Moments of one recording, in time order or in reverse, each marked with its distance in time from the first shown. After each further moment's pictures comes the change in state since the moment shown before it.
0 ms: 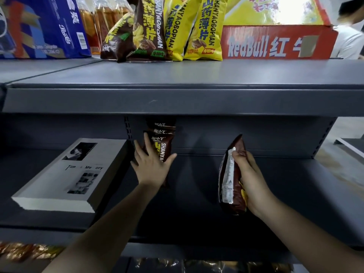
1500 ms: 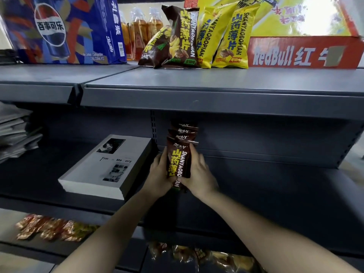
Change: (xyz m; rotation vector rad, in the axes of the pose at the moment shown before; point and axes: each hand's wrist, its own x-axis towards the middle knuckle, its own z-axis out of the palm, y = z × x) left_hand -0.031 -0.049 -0.059 -0.325 -0.337 0.192; right_hand -0.002 0.051 0.126 -1.004 -0.292 -0.419
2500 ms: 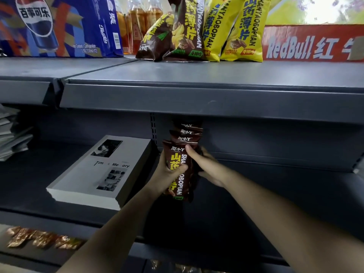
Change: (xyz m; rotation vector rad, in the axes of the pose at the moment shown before) left_hand 0.035 -0.006 0.006 -0.616 -0.121 -0.092; right_hand 0.074 0.026 -0.003 0.808 -0.320 0.332
